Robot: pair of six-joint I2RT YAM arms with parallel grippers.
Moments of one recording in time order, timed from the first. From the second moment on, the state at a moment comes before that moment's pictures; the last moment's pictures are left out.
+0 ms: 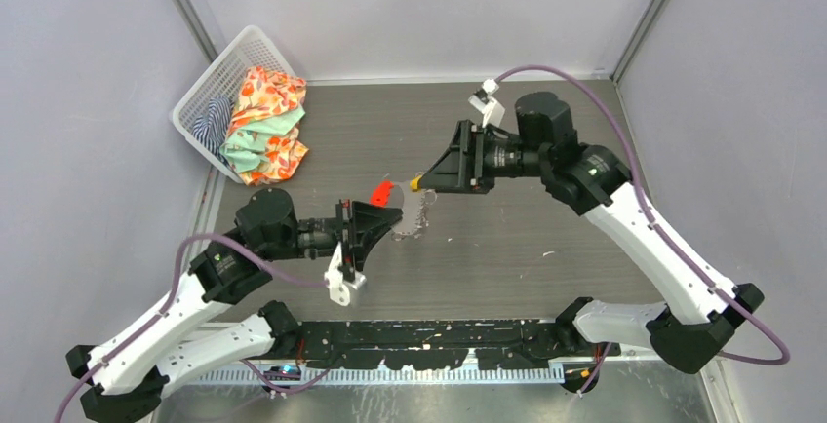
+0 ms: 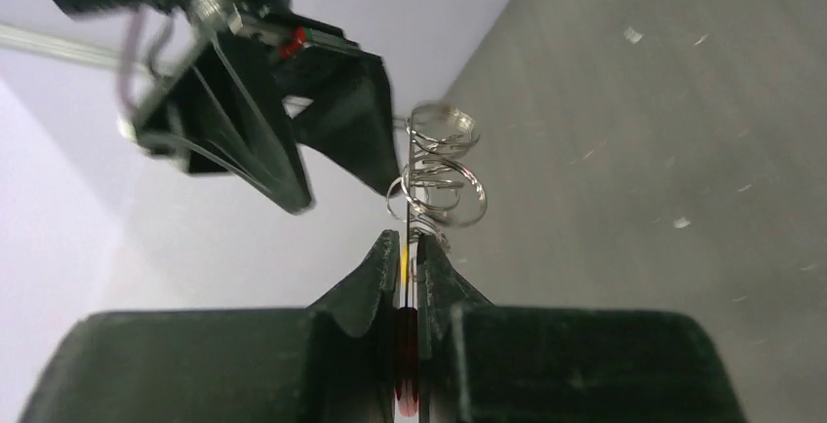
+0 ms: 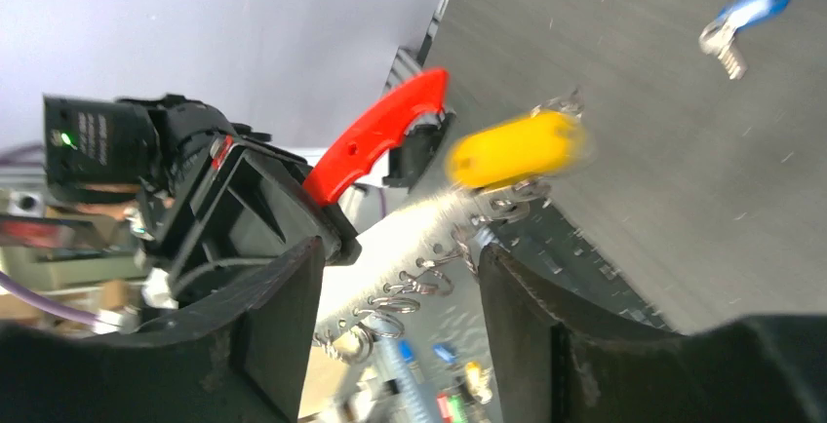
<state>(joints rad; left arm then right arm) -0.90 0.68 0.89 -0.32 0.55 1.34 0.67 1.21 1.37 -0.59 -0.61 0.90</state>
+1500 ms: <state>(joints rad) -0.83 0.99 1.26 -0.37 0.75 0.04 0.71 0.96 1.19 -0.24 -0.89 0.29</state>
